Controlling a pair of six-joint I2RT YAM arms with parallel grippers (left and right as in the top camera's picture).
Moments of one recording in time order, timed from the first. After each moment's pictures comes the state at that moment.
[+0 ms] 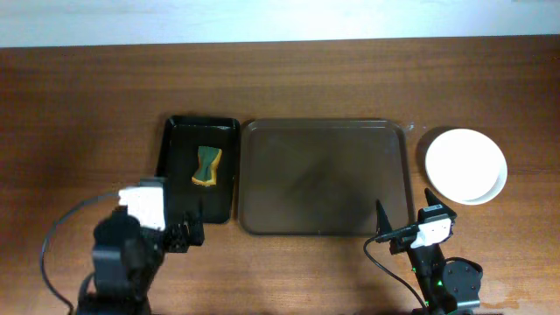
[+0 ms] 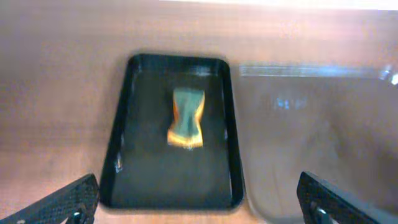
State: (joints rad) left arm -0.08 0.57 0.69 -0.70 0.06 -0.09; right arm 0.07 0.01 0.01 -0.06 -0.12 -0.06
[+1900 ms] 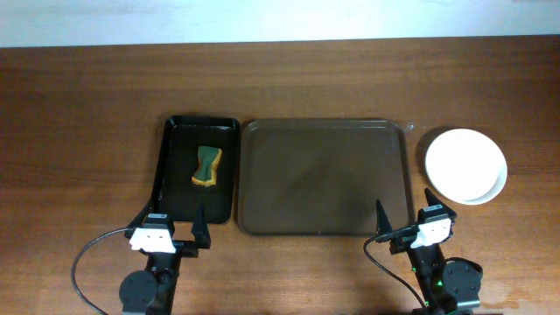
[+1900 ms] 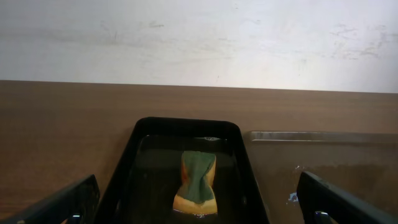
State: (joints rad) left arm -0.08 0.01 0.01 -0.08 0.01 -0.09; right arm 0.07 0.01 0.01 -0.06 -0.12 -0.06
